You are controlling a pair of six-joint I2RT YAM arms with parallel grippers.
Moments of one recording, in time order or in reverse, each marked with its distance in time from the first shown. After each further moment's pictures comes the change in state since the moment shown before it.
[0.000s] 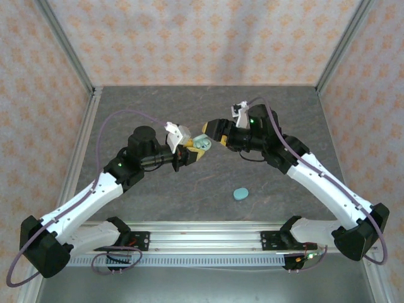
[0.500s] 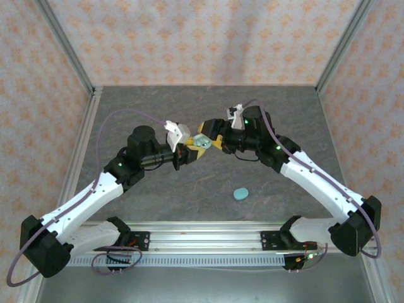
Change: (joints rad) left arm 0.000 0.004 0.002 0.034 -0.002 -0.023; right arm -0.004 0.045 -0.060 0.117 -0.064 0.130
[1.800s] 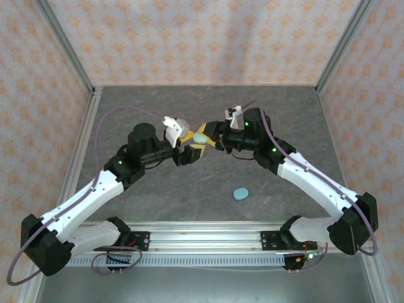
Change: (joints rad) left arm 0.000 0.001 0.035 -0.037 -0.112 -0.025; right arm -0.018 0.016 -0.079 0.206 -0.072 0.170
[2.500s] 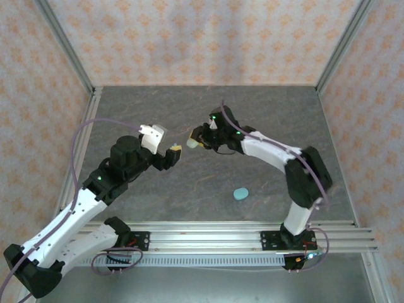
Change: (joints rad) left arm 0.031 -0.225 -0.063 -0.266 -0.408 0.044; right arm -0.011 0.556 0.219 -0.085 0.112 -0.212
